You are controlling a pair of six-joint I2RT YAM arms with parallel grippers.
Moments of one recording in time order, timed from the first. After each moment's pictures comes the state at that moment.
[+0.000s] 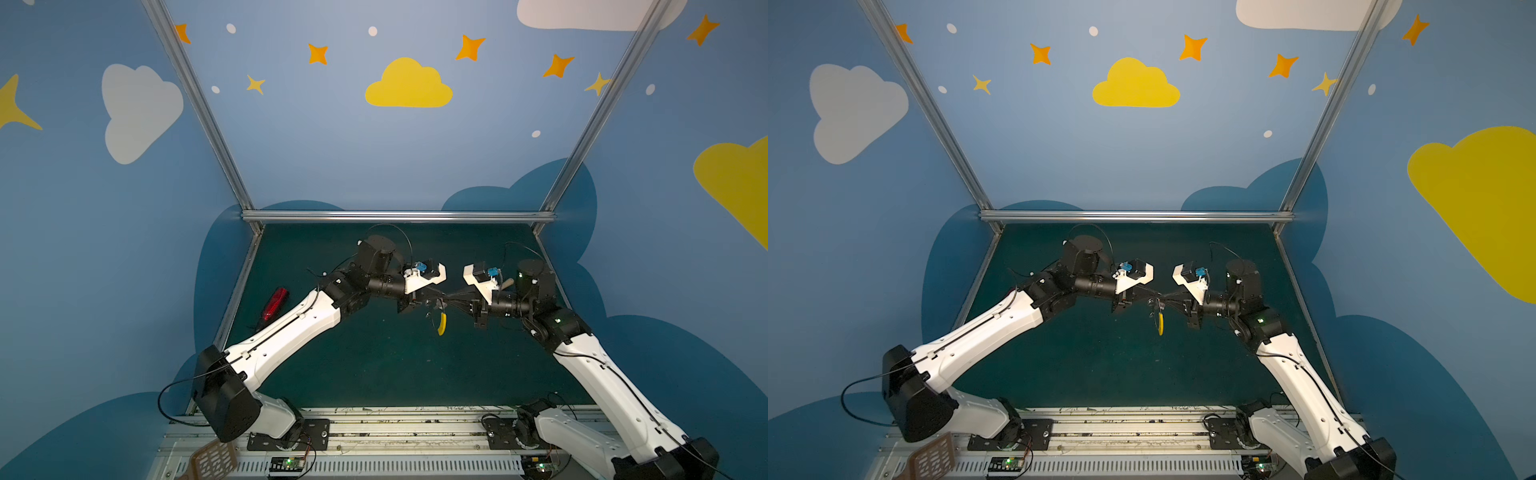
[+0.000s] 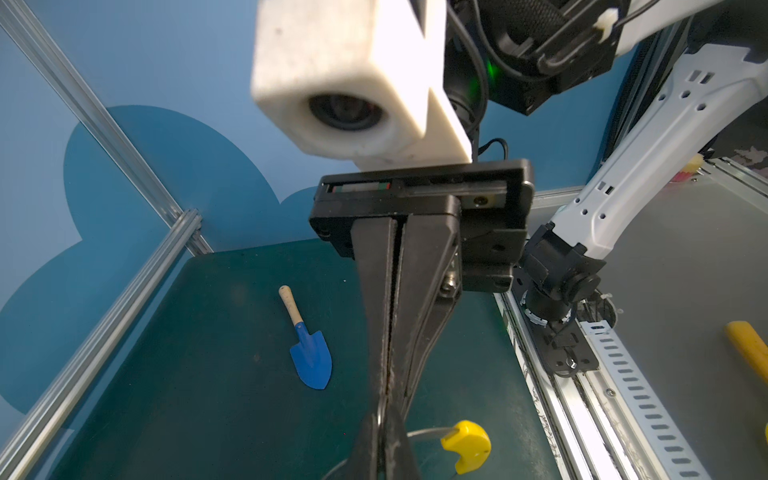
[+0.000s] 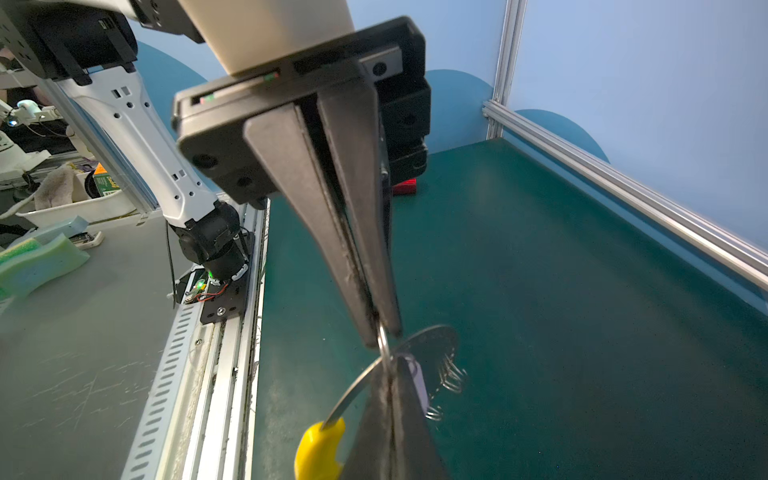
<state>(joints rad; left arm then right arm) -0.73 1.44 1.34 -0.33 0.71 0.48 0.38 1.00 0.92 -0.37 -0.94 -0.32</state>
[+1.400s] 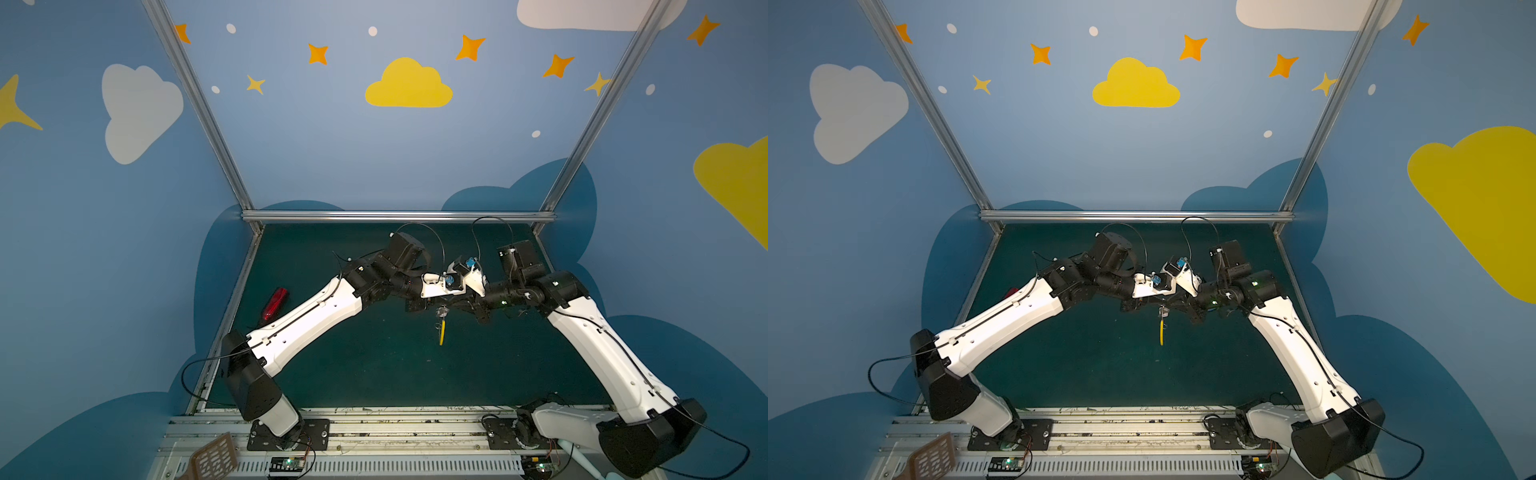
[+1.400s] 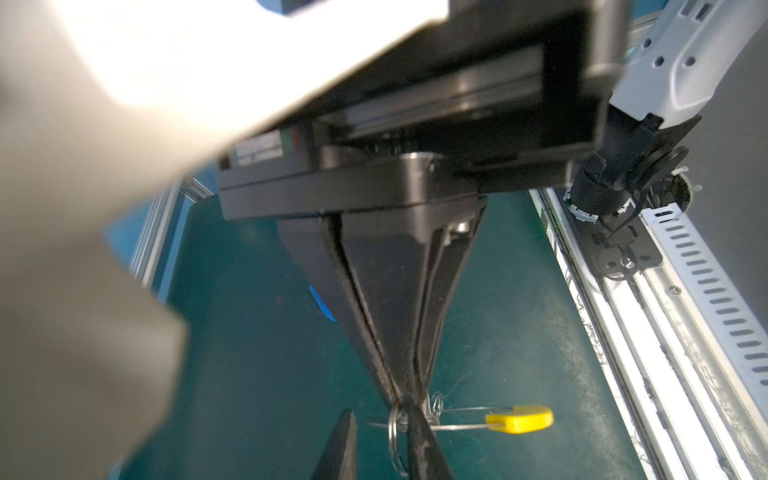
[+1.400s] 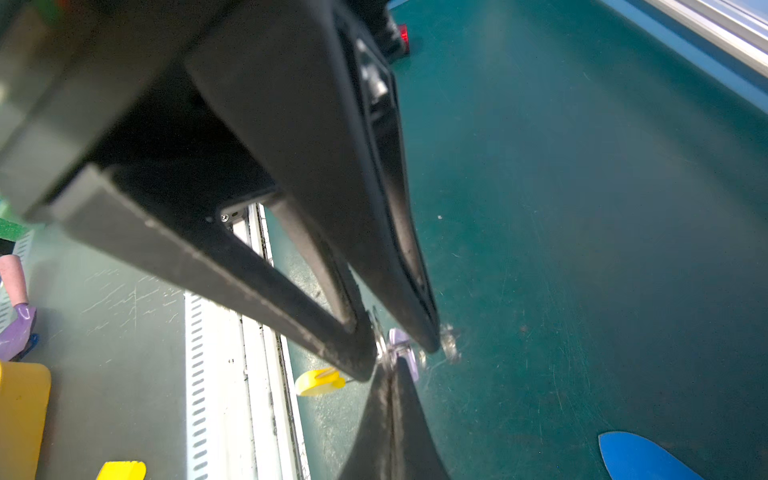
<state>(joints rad) -0.82 1.60 1.60 -0.69 0.45 0.74 0.44 1.23 1.29 -1.01 -0.71 -0.53</state>
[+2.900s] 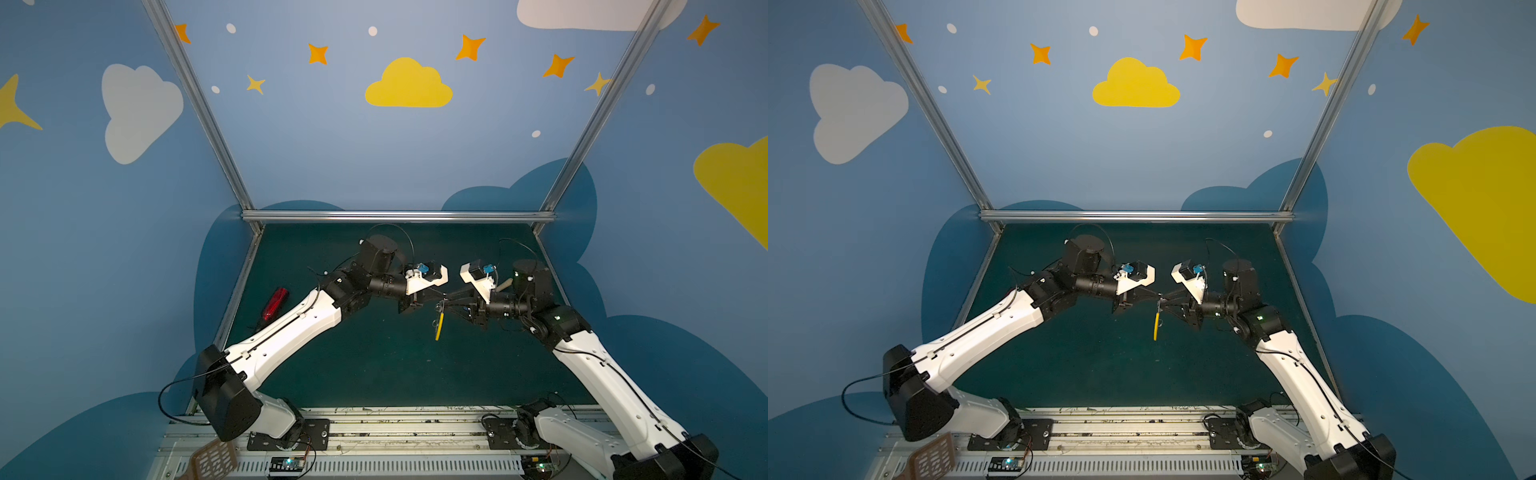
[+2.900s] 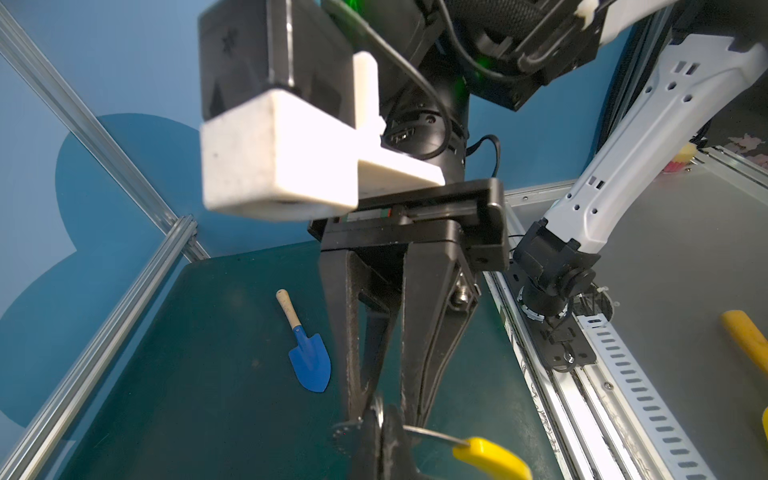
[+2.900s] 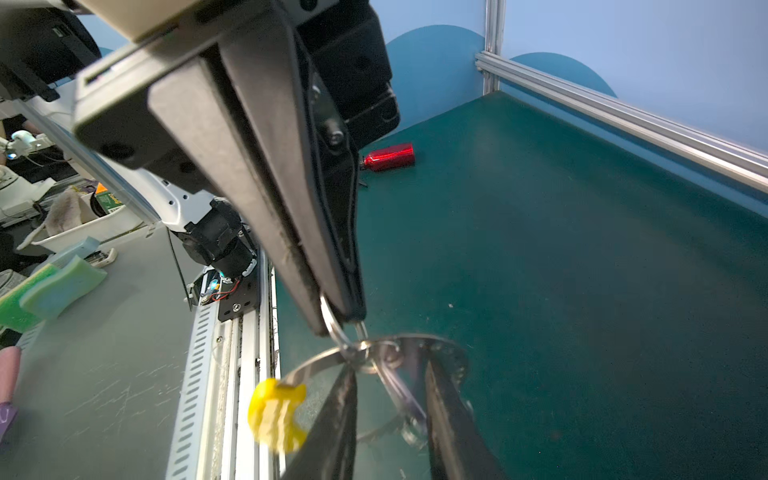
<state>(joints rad) -0.74 1.44 1.35 -0.33 0.73 0.50 0.40 1.02 0.93 -0.44 -0.90 -0.23</state>
